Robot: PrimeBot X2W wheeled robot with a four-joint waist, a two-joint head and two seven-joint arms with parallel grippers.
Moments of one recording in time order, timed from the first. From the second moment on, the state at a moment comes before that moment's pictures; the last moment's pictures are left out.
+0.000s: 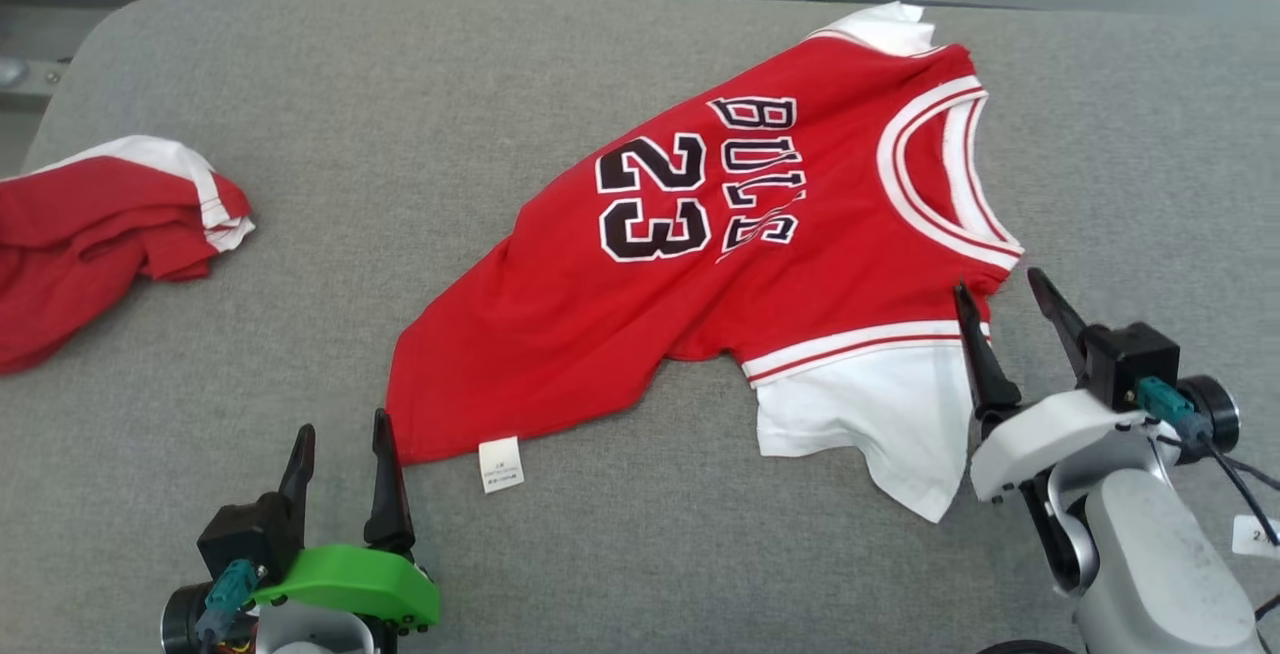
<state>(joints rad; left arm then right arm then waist) -0.10 0.05 -0.10 0.35 -0.34 0.04 -0.26 -0.35 -0.16 0.06 0.48 0.13 0.13 -0.26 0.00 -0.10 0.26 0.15</state>
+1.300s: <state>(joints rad) 0.05 0.05 -0.03 0.35 -0.24 0.02 -0.26 -0.07 -0.05 0.10 0.35 0.16 0.13 -0.26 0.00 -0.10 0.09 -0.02</state>
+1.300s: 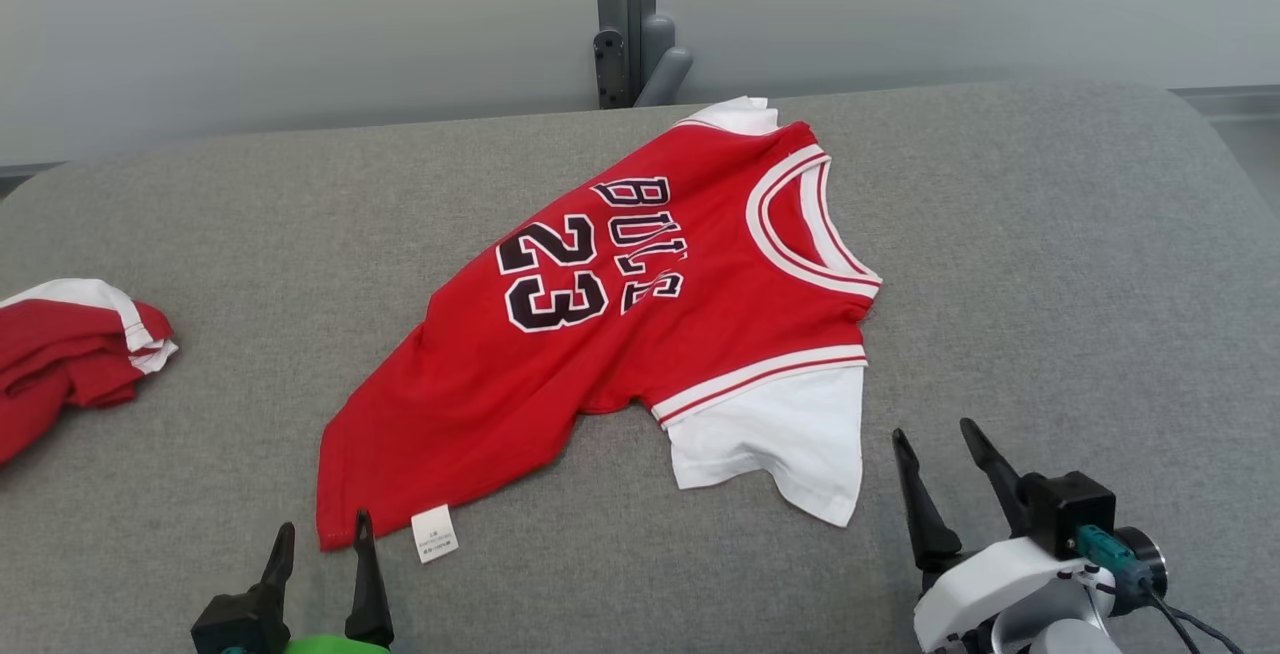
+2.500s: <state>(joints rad) -0.06 0.05 -0.07 0.43 -0.31 0.02 -0.26 -0.19 -0.13 0.24 0.59 0.24 0.13 -0.27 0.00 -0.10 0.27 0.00</state>
